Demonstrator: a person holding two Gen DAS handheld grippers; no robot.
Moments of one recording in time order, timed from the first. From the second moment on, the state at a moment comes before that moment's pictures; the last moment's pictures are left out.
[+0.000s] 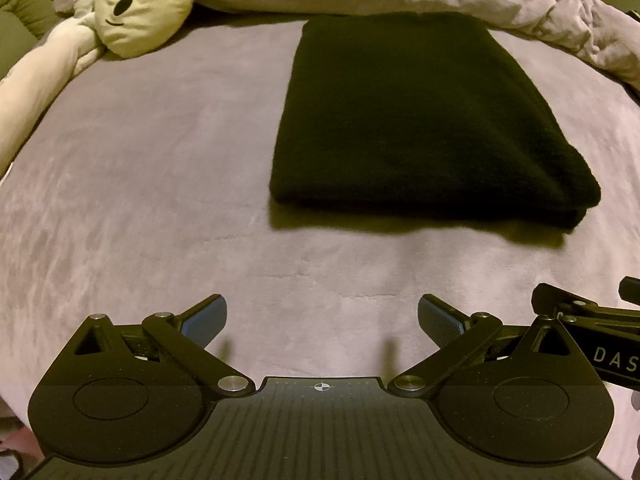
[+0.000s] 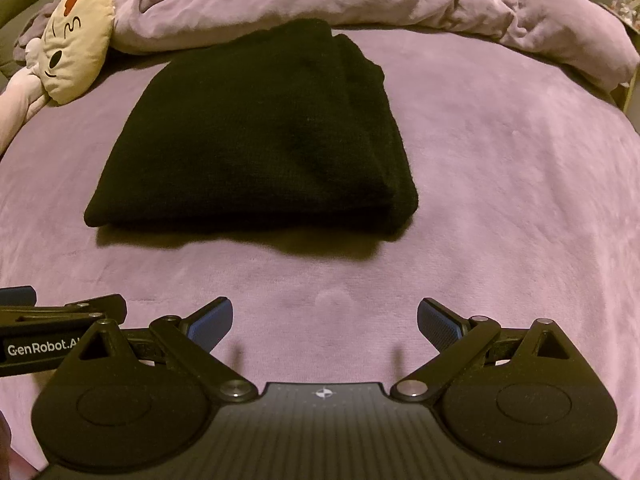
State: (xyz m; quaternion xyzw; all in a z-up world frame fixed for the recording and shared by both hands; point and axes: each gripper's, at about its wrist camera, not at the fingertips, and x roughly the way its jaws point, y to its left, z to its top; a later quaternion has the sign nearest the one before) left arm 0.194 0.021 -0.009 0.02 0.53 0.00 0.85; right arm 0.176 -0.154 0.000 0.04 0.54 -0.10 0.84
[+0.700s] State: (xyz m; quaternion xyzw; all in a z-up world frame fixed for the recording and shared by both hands) left arm 0.193 0.016 -0.009 0.04 0.52 0.00 0.86; right arm 0.173 -0.152 0.001 0.04 0.53 -0.10 0.84
